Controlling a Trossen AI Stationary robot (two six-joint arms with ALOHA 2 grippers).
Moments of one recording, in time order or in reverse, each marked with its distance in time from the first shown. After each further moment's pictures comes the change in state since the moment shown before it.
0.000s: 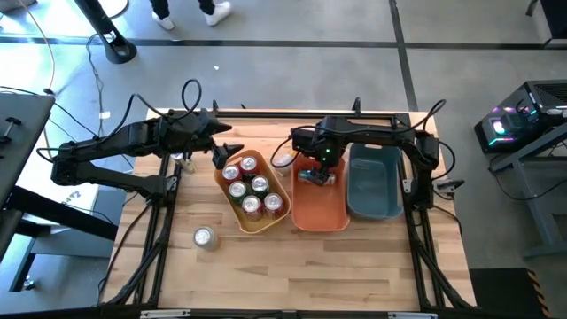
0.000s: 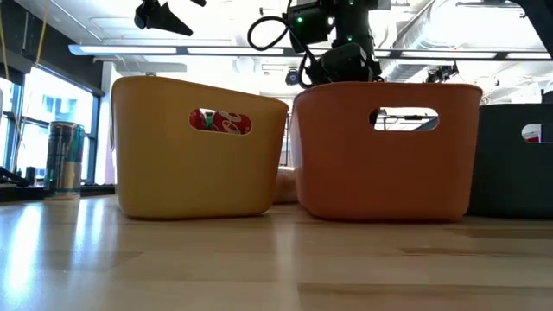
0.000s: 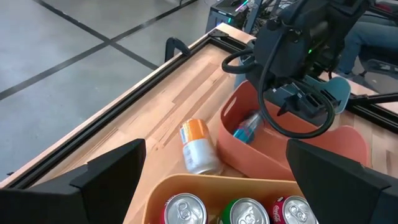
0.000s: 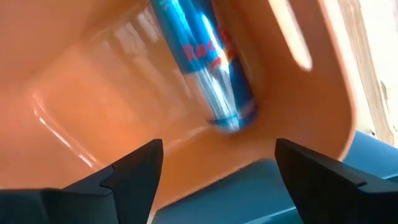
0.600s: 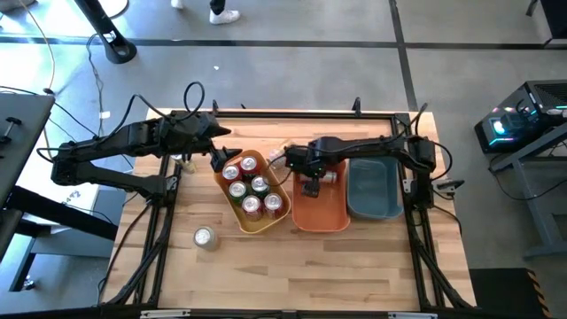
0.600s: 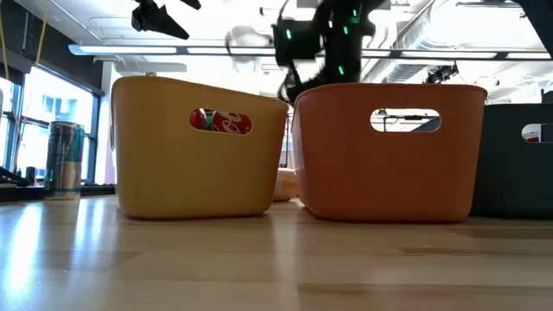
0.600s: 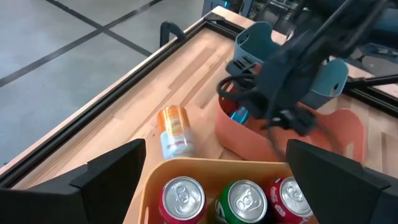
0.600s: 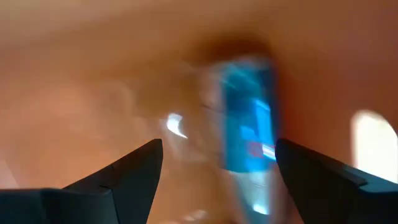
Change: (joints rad) left arm -0.001 -0.003 0.000 -0.053 0.034 0.000; right arm 0.083 0.028 -0.184 0.391 0.110 -0.230
